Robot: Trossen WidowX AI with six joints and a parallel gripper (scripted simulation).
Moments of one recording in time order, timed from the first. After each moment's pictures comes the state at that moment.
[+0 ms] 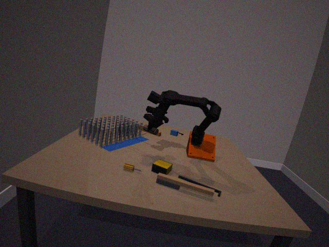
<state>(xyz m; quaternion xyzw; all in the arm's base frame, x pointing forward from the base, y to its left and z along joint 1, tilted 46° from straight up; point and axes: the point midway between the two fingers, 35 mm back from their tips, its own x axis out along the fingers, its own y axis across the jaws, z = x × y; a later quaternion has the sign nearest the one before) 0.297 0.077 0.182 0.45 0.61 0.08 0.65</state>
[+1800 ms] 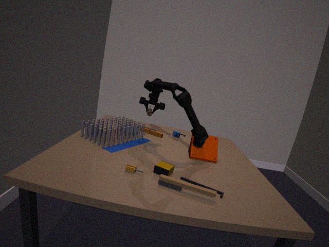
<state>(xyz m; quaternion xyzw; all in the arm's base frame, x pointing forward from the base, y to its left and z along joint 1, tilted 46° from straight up) 0.398 -0.161 0.002 0.59 0.59 -0.30 0.46</state>
